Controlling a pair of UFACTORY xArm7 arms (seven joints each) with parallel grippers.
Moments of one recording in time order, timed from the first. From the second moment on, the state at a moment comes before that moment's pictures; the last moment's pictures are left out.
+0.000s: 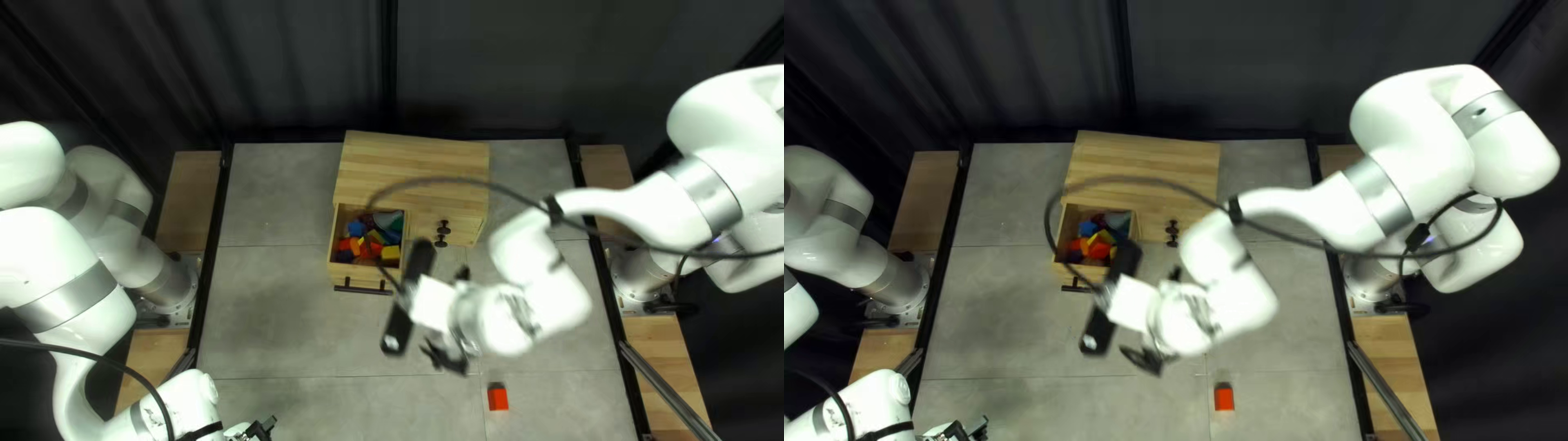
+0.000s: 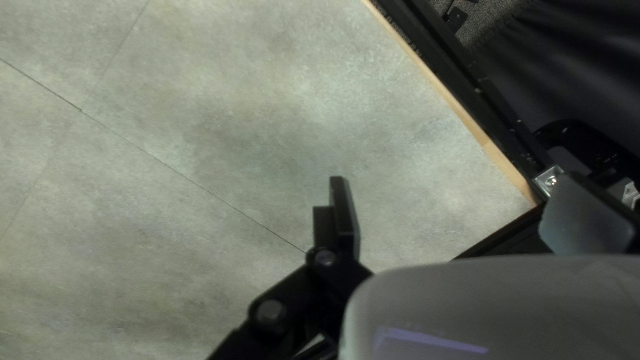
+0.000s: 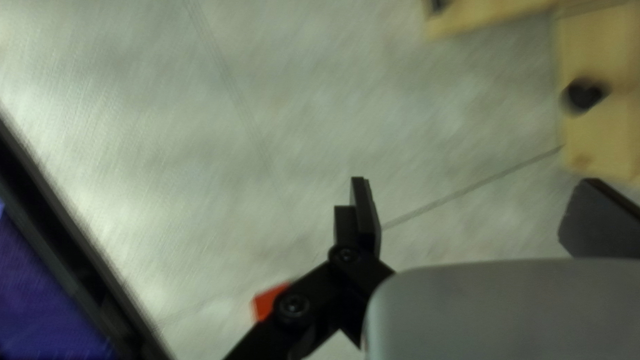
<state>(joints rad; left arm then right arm) -0.12 0.08 -0.85 0.85 0.01 0.90 -0.16 0.43 0.14 0.17 1.12 -0.32 1.04 0.94</state>
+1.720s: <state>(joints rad) -0.12 0.08 -0.85 0.85 0.01 0.90 -0.16 0.43 0.28 0.24 0.89 -0.26 0.71 0.69</state>
